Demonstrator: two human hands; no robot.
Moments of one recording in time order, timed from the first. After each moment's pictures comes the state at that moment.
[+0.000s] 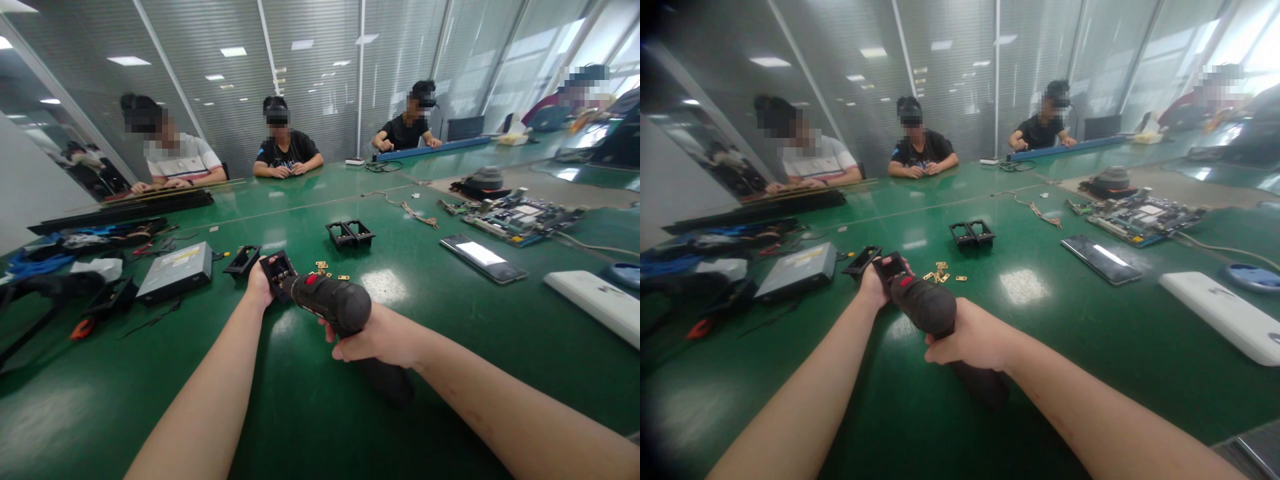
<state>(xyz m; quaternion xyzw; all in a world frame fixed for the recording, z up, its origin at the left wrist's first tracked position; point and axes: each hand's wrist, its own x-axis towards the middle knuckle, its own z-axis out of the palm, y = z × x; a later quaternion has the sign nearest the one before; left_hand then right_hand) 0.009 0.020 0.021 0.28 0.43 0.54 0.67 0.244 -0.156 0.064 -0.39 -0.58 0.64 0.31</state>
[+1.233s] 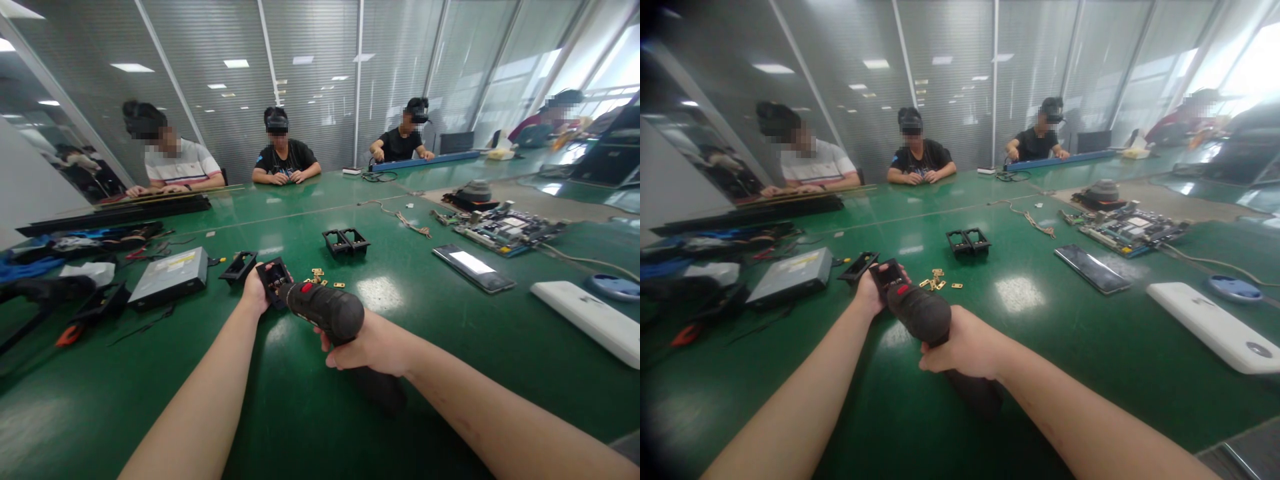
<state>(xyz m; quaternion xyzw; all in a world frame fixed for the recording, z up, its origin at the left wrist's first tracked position) 0.006 0.021 0.020 0.26 0.41 0.54 0.68 0.244 -0.154 0.057 -0.40 -0.59 0.63 0.31</state>
